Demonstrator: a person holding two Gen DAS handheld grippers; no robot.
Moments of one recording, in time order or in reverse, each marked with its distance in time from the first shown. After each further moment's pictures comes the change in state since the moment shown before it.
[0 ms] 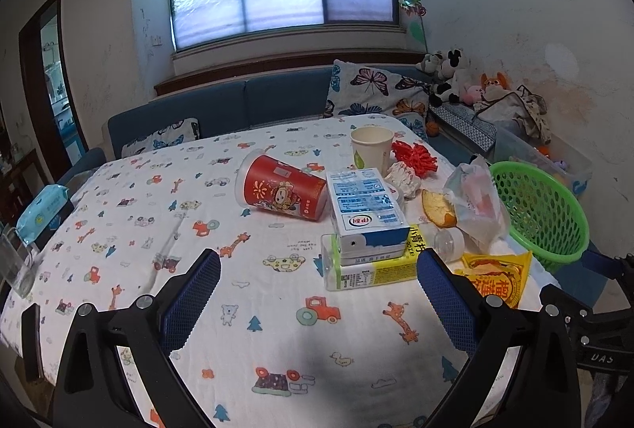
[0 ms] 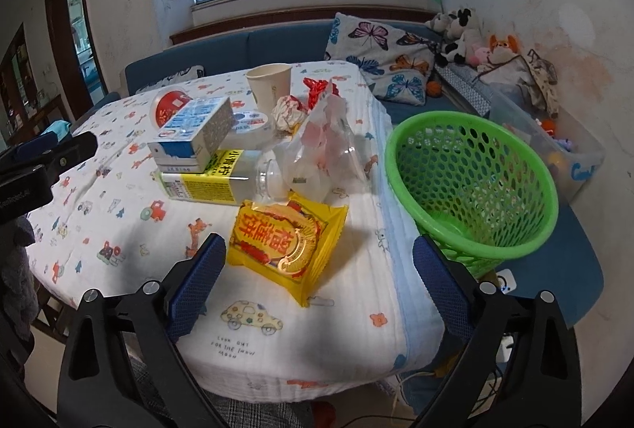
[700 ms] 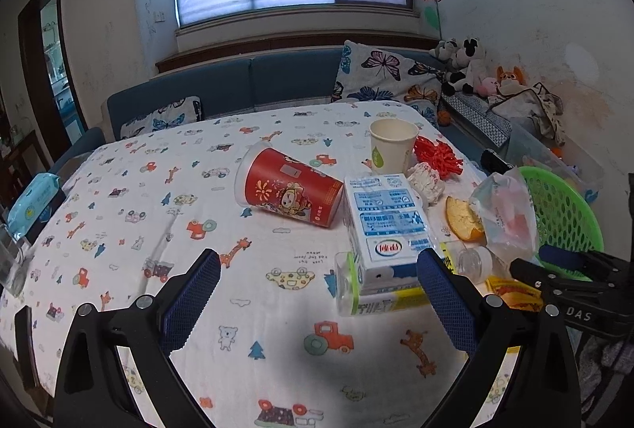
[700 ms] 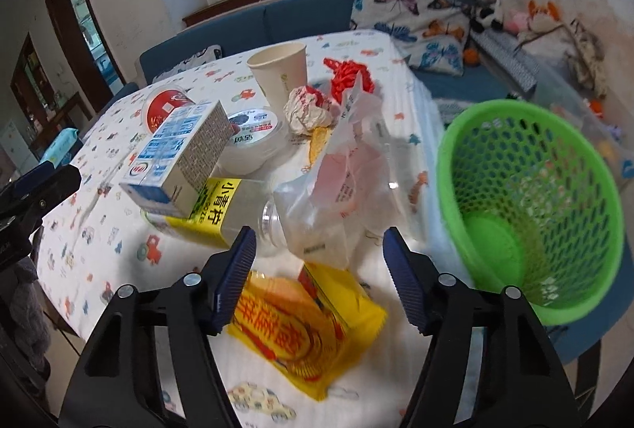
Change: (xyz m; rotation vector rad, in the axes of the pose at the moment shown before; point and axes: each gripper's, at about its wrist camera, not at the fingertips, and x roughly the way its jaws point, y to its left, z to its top) left arm 0.050 0.012 0.028 -0.039 0.085 0.006; right arm 0.089 -0.006 0.054 0.040 0.151 0.150
